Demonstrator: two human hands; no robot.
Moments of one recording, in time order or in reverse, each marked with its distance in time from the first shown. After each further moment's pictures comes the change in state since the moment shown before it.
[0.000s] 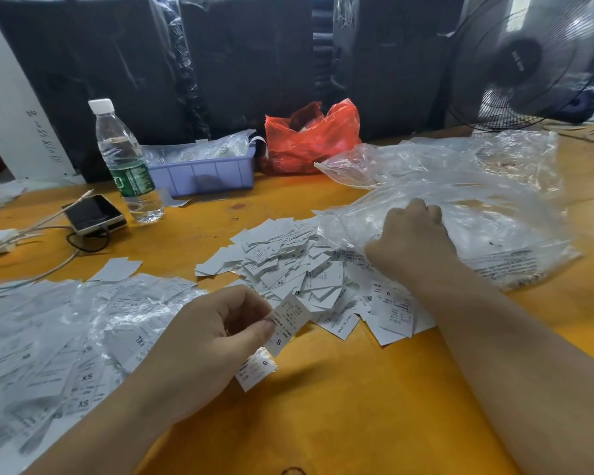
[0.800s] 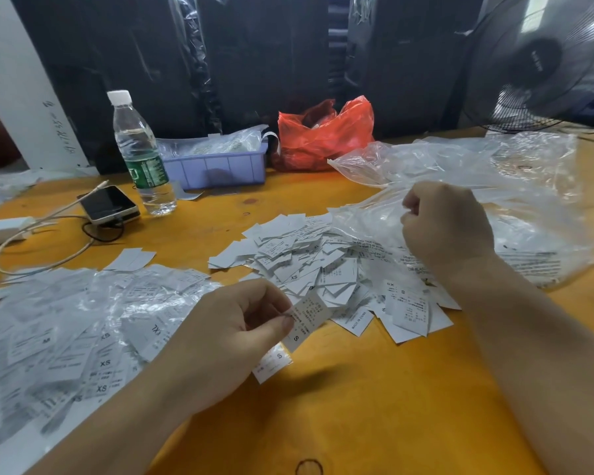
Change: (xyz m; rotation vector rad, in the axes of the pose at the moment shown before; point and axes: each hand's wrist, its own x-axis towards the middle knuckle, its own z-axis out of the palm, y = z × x) left_hand -0.004 0.003 0.000 -0.030 -0.005 0.038; right_hand 0.001 0.009 -0.012 0.187 0.355 -0.149
